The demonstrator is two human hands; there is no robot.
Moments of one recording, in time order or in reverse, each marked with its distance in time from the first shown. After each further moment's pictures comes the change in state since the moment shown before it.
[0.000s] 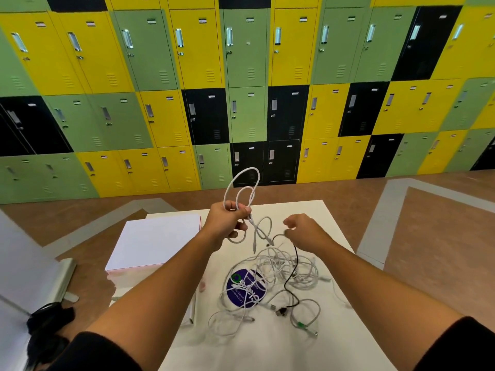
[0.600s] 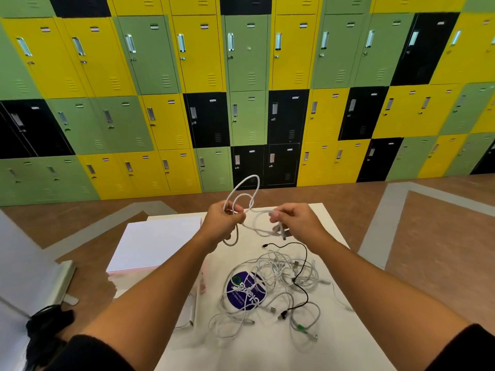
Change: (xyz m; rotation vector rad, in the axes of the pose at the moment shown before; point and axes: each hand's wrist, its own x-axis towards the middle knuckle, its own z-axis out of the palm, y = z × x) left_hand -0.002 0.001 -0.009 0.202 0.049 0.076; right_hand -0.006 -0.026 -0.009 0.555 0.044 -0.168
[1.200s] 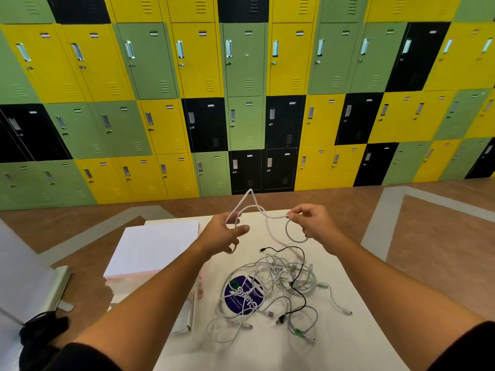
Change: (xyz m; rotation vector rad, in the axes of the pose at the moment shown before) left_hand -0.009 -0.008 -0.001 0.117 -0.151 0.018; right_hand 0.004 0.011 -0.038 -0.034 0.096 0.061
